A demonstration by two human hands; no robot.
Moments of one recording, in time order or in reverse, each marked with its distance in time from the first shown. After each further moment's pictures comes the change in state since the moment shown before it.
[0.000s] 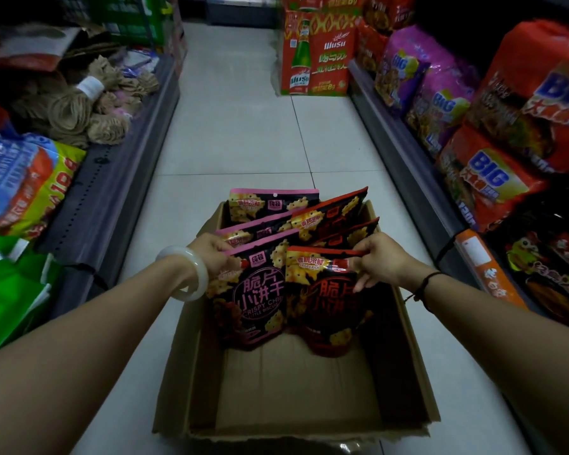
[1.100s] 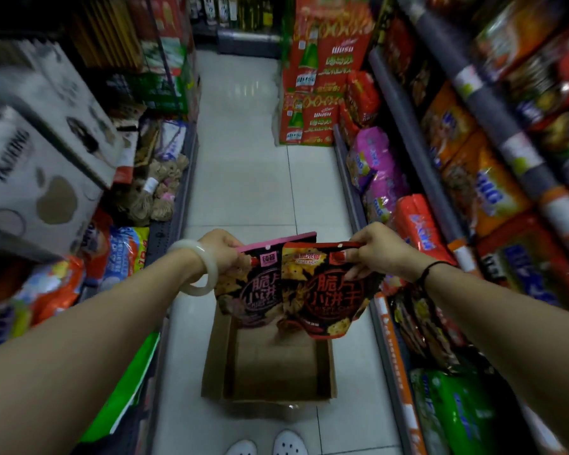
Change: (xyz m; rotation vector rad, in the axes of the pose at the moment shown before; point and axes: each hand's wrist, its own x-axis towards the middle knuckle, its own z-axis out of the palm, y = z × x) left_hand -0.209 0.301 -0.205 0.013 -0.119 -0.032; right_hand -0.207 -0.296 -0.241 0.032 -0.070 0.012
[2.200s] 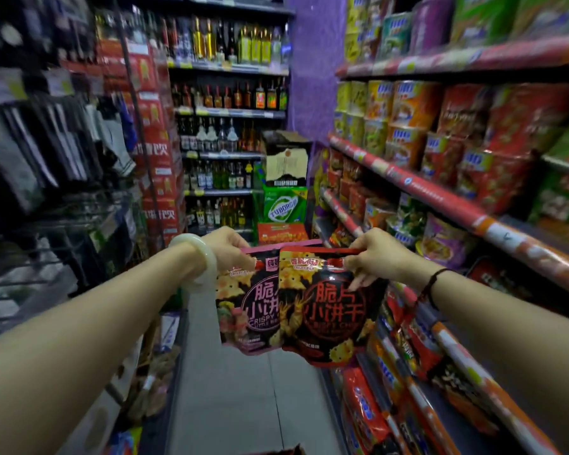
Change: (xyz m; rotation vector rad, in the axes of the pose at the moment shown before) left_hand -0.271 0.385 -0.214 0.328 0.109 0.470; right_hand -0.291 -0.309 -0.262 -0.107 0.393 -0.306
